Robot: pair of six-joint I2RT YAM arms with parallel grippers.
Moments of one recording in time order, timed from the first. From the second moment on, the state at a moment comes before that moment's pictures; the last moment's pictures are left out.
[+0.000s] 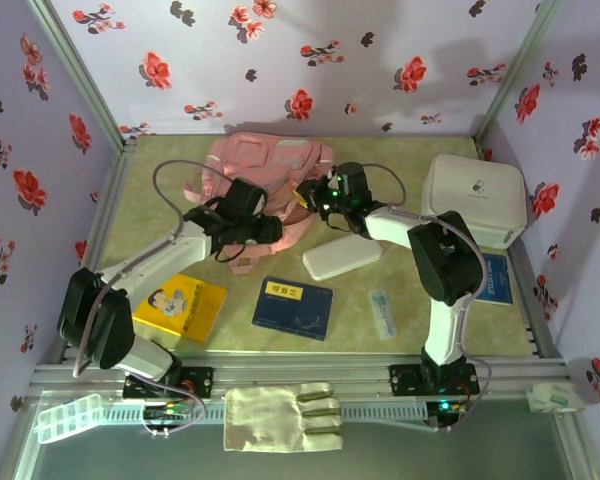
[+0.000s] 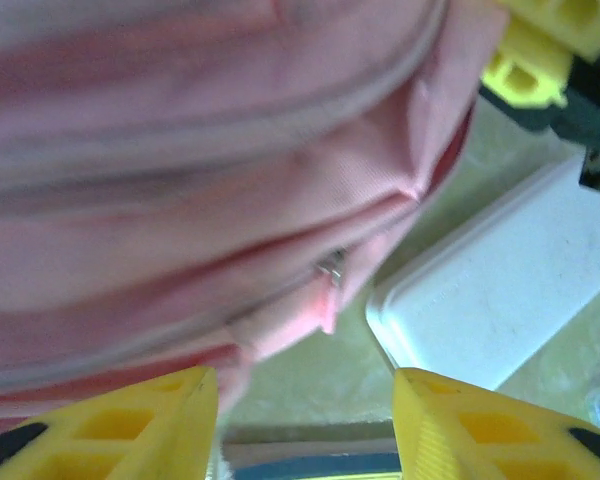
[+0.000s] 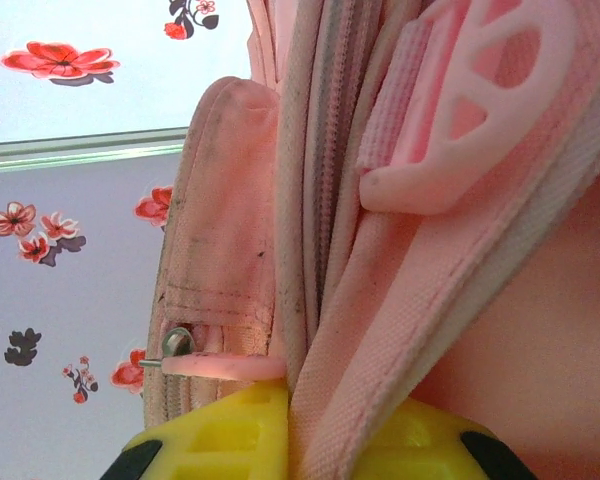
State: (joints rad) left arm -0.66 1.49 1.13 -0.56 0.01 -0.55; right arm 0.50 1.93 1.16 0.38 -0.50 1.37
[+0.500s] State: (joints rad) left arm -0.78 1.63 1.12 -0.47 -0.22 -0.67; right arm 0.51 1.93 1.16 0.37 -0.49 1.36
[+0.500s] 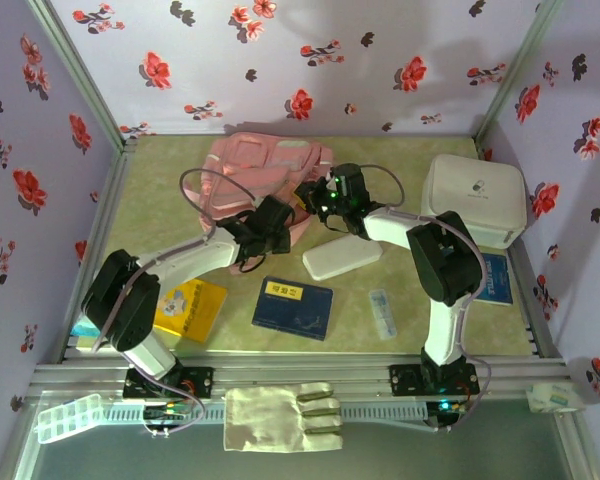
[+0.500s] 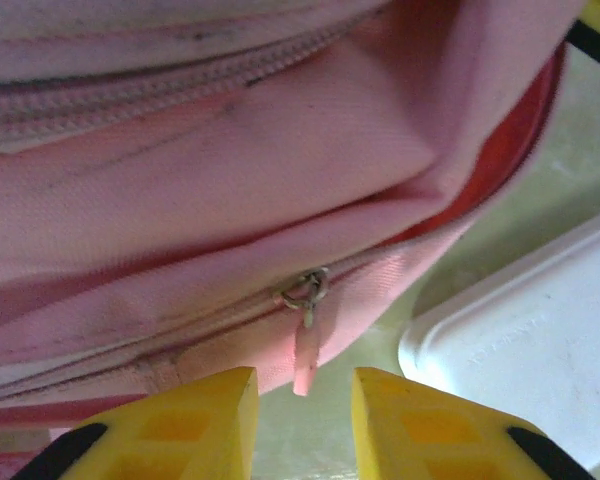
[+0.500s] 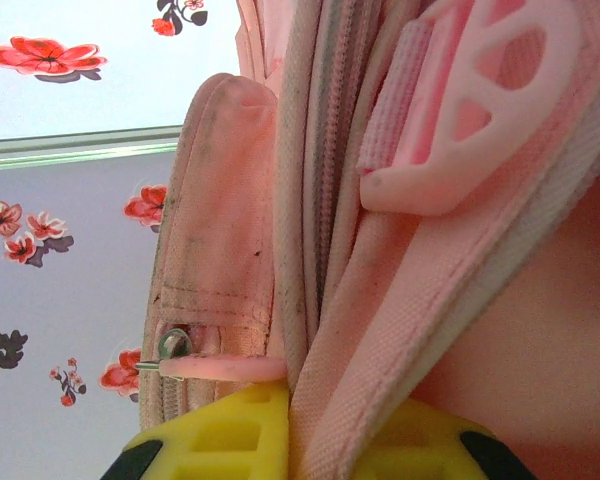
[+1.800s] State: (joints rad) left arm -0.75 1.62 1.08 -0.47 -0.32 -0.65; right arm 0.49 1.93 1.16 0.28 -0.42 1.24
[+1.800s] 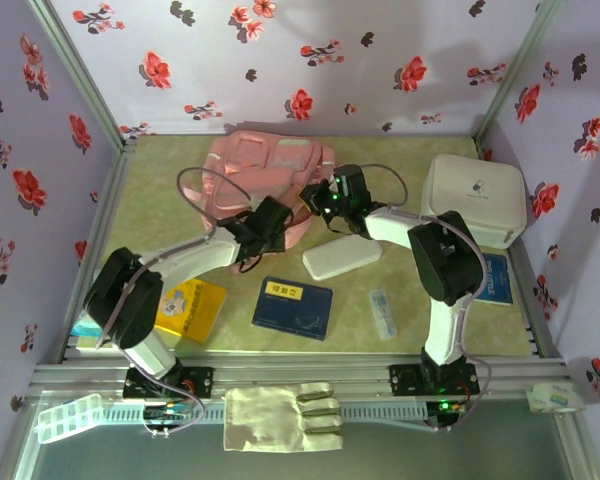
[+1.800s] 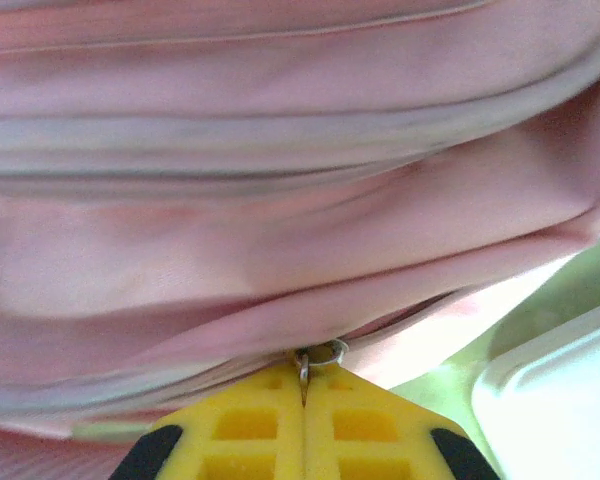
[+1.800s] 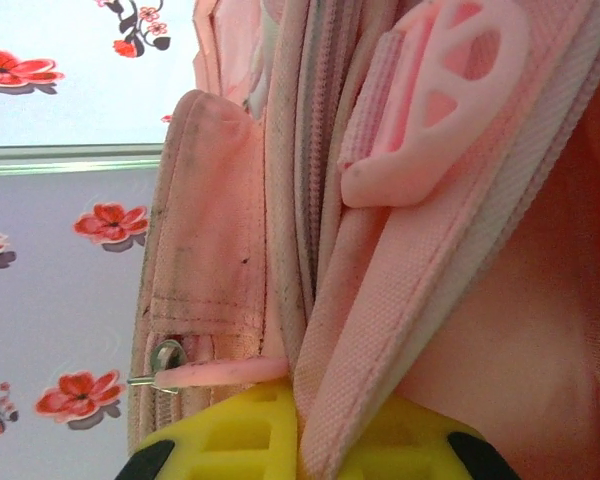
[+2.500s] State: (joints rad) left arm -0.63 1.52 1.05 -0.45 -0.05 -0.56; right arm 0.39 1.79 1.19 -0.02 -0.35 1.04
